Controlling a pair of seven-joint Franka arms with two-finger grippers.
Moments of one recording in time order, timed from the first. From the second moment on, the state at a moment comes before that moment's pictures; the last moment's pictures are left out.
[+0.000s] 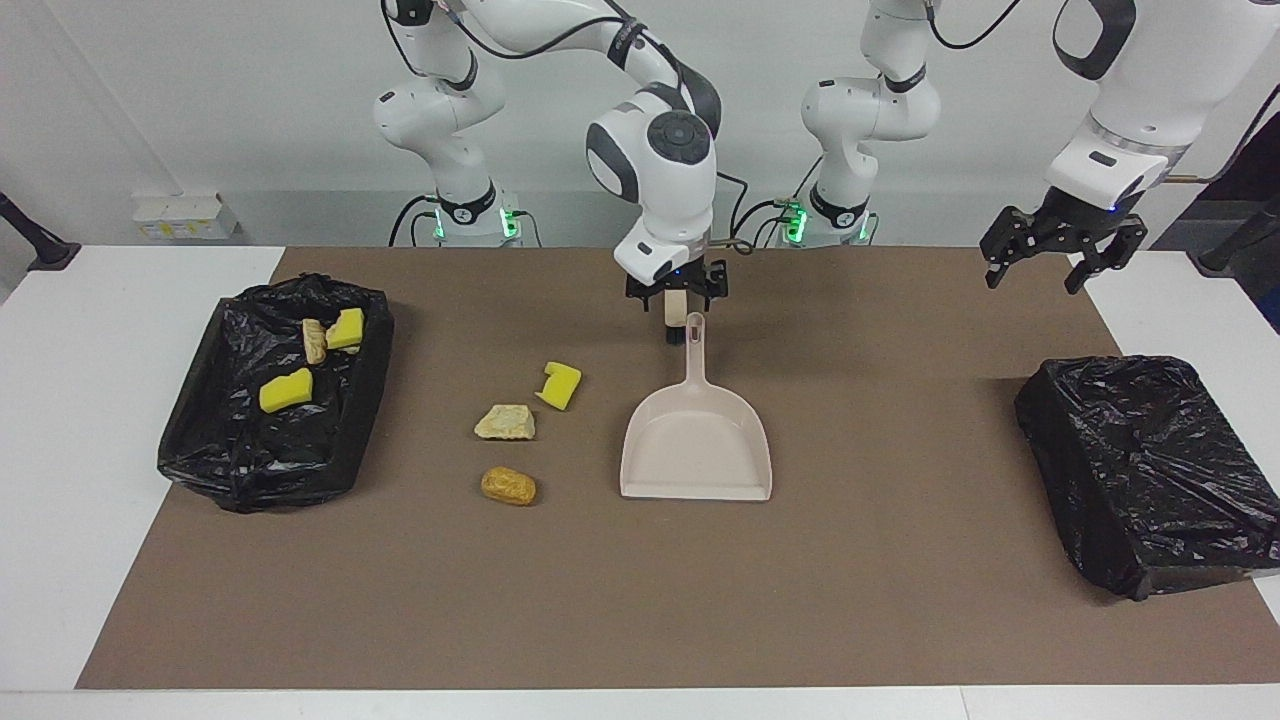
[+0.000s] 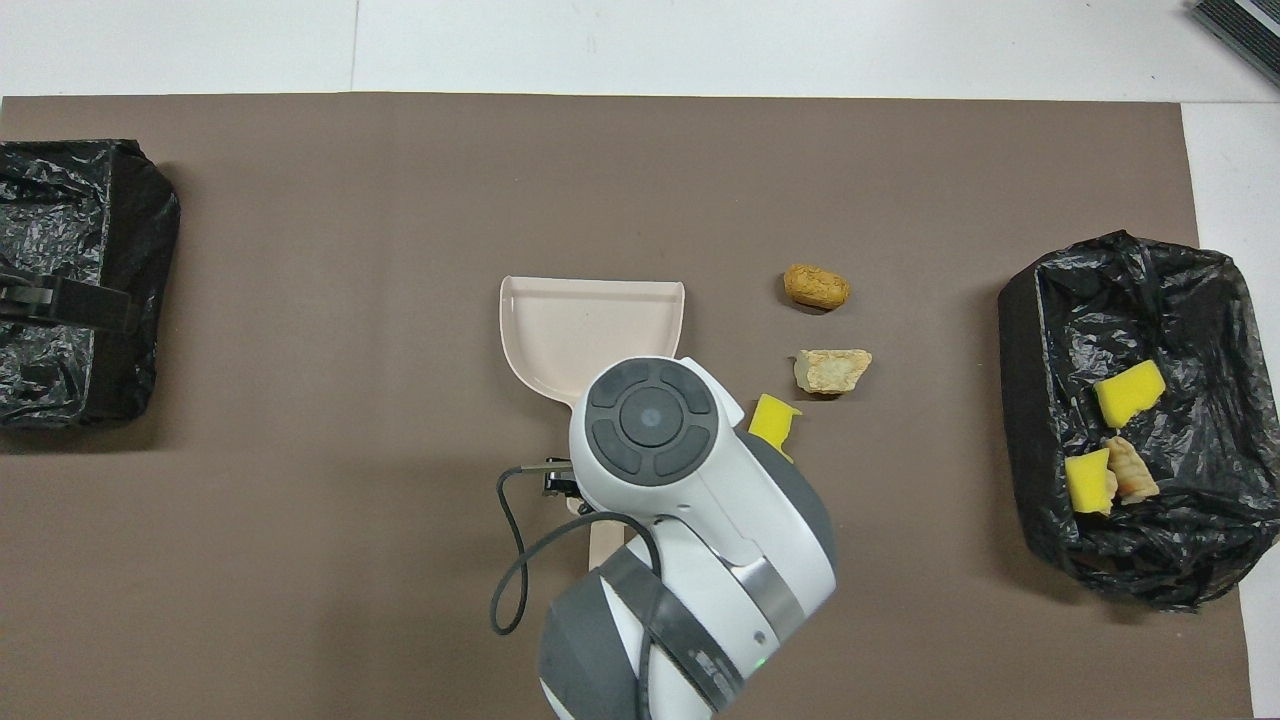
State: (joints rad) left arm -0.14 -0.02 0.09 -1.59 0.01 1.64 0.14; right arm 0.63 0.16 0.07 -1.75 0.11 1.84 0.72
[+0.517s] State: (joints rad) left arm -0.14 -0.02 0.08 -1.59 0.01 1.67 0.14; right arm 0.64 -0.08 0.07 -1.96 0.21 1.72 0.72
